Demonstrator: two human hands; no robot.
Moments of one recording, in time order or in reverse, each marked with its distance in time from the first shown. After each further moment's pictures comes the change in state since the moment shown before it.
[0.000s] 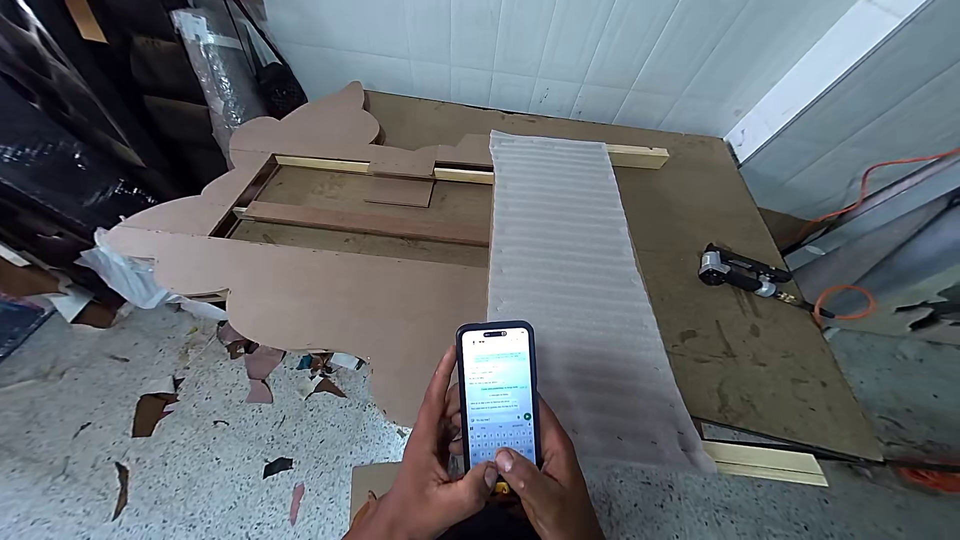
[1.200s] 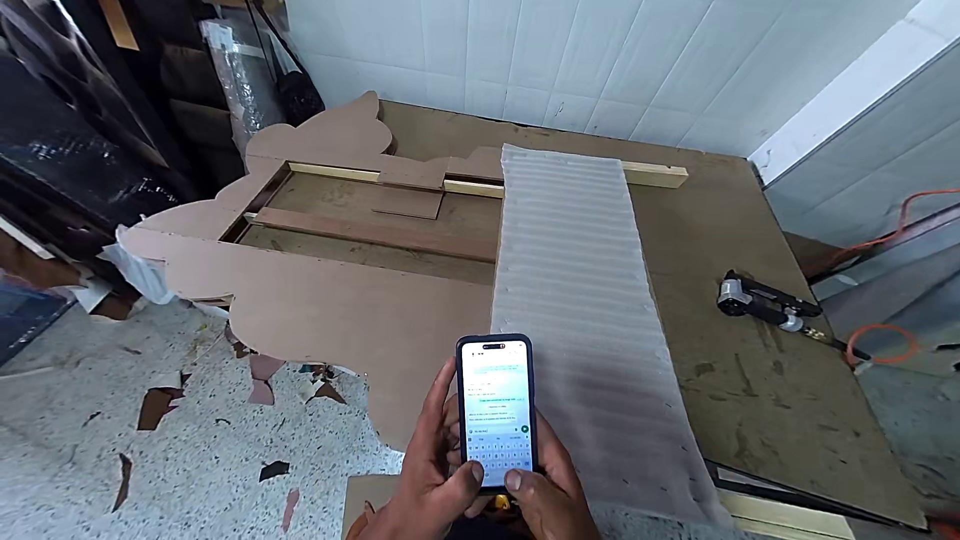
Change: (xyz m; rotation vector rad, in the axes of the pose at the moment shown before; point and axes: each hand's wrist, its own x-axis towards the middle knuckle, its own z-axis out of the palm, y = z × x) left_hand 0.028 -0.019 -0.002 -0.060 0.046 0.000; right_hand 0.031 0.005 -0.039 0.217 -0.204 0.065
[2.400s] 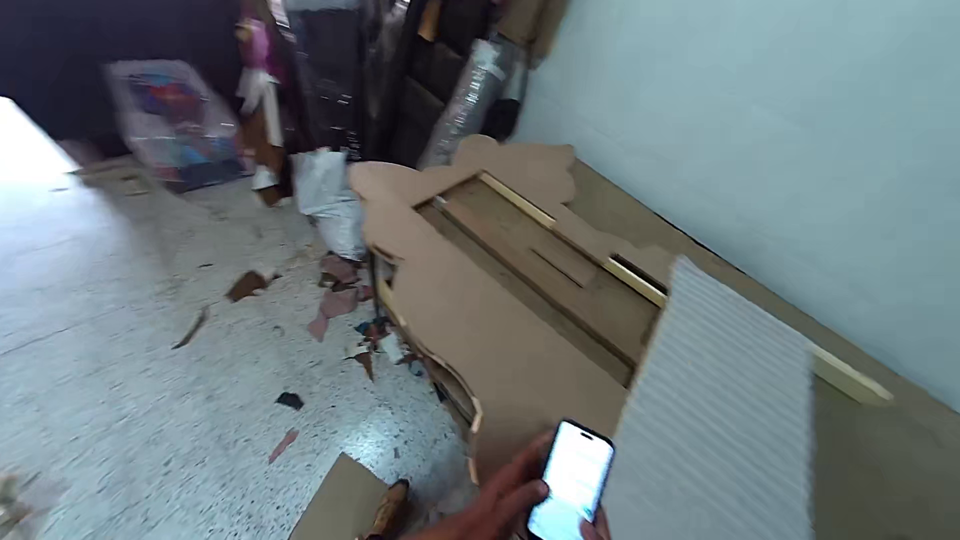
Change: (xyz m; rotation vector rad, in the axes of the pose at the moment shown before) left_hand -0.078 -0.048 -0.142 -0.137 0.172 -0.066; right_hand 0.028 0.161 0.017 -0.322 0.412 0.190
